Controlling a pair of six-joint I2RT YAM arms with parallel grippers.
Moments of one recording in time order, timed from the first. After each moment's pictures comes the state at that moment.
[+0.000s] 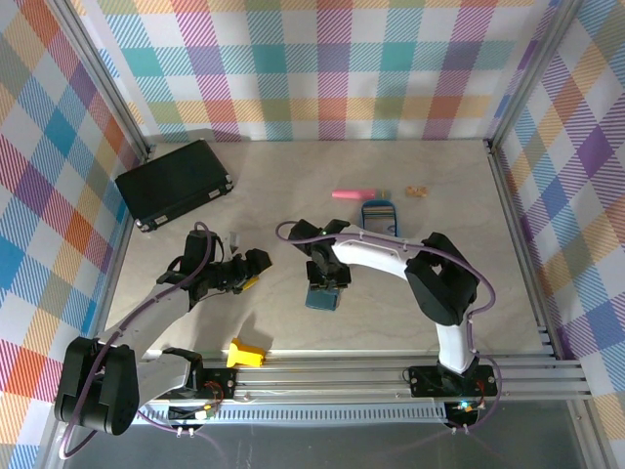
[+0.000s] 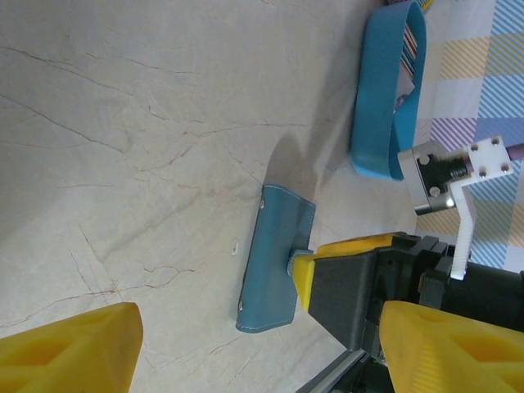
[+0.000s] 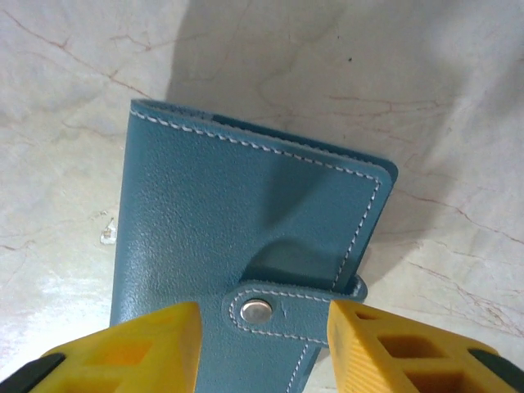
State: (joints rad) left arm -0.22 1.11 0.51 -0.21 0.64 -0.80; right arm 0.92 1.95 1.42 -0.97 0.03 0.76
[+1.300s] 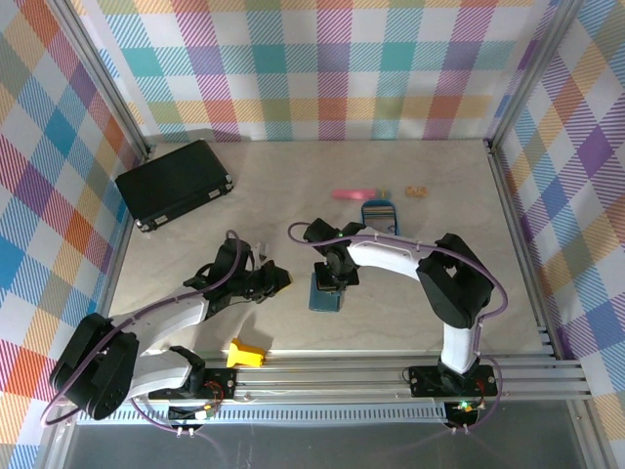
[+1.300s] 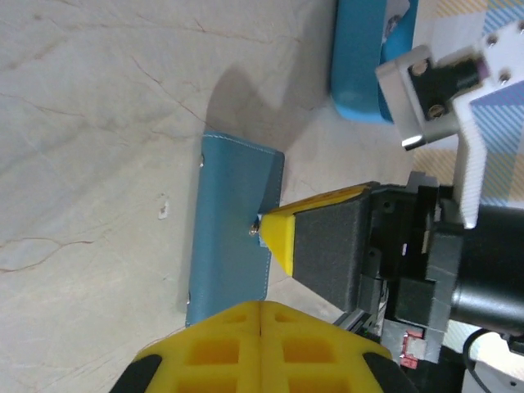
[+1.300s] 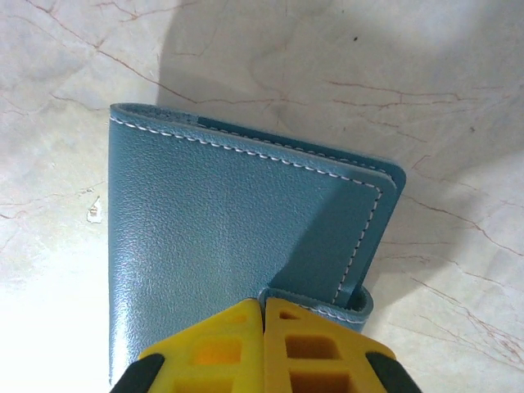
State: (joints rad) left arm -0.54 1.21 0.46 0.05 0.51 -1.02; right arm 0.84 1.86 1.25 -0.81 -0.11 0.66
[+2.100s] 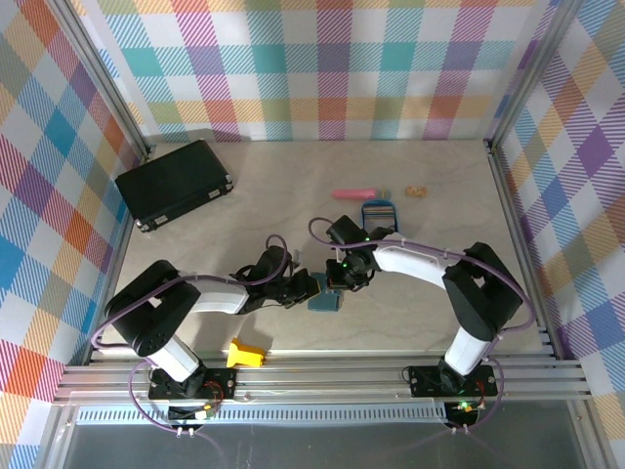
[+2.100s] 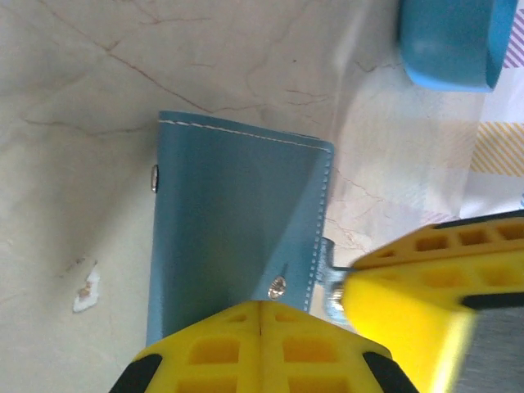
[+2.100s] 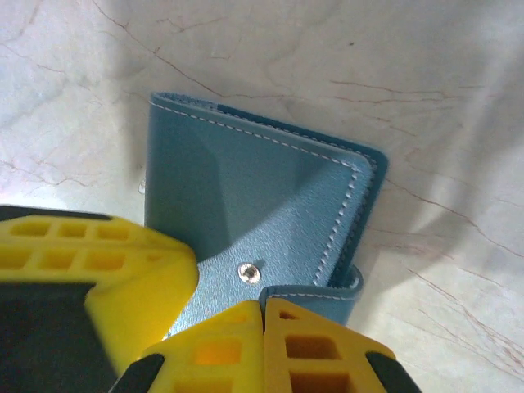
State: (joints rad) left arm -0.73 1.61 0.55 0.33 0.40 -1.09; right arm 0.75 1.68 1.04 -0.61 -0.27 0.61
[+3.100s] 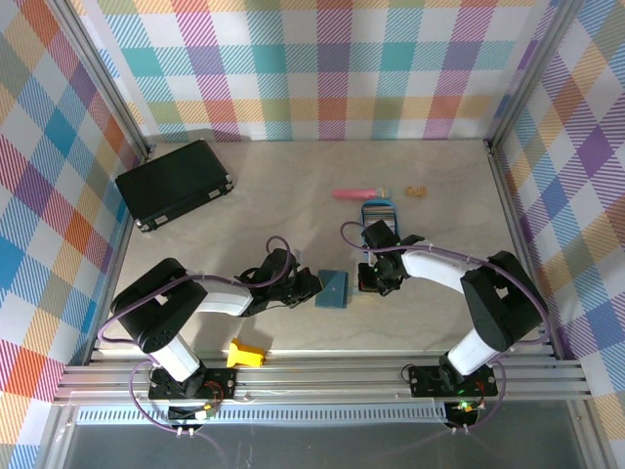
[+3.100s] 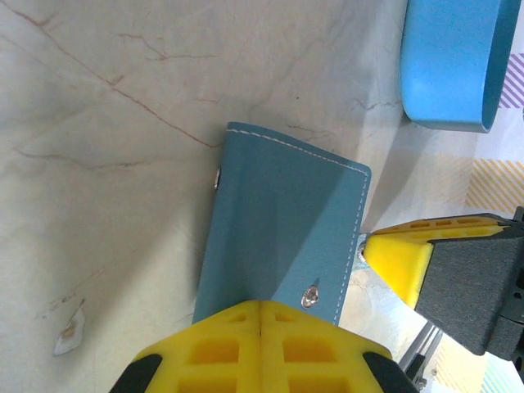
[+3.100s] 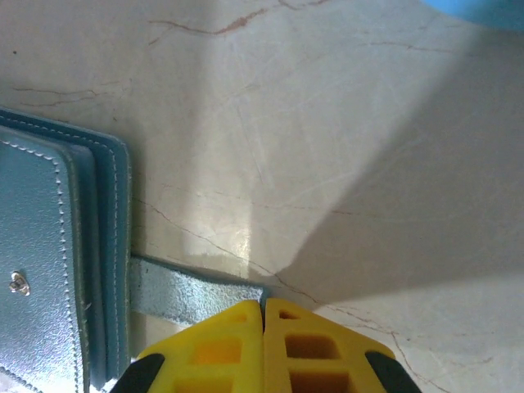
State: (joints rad) left arm -0.77 1.64 0.55 0.39 0.30 -1.16; right arm 0.57 1.58 0.83 -0.57 -0.19 0.48
